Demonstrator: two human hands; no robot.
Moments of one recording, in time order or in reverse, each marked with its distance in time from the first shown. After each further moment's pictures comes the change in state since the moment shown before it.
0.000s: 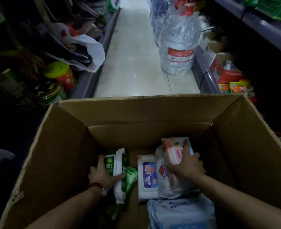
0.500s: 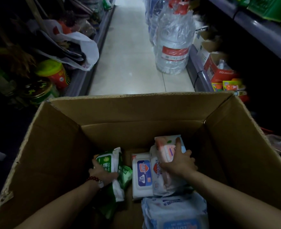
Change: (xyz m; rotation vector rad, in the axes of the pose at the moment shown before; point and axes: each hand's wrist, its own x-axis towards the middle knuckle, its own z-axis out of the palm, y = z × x) left_hand 0.008 0.011 0.007 -0.079 -0.079 -0.069; right_hand 0.002 -0.005 -0.001 -0.037 -0.037 0.026
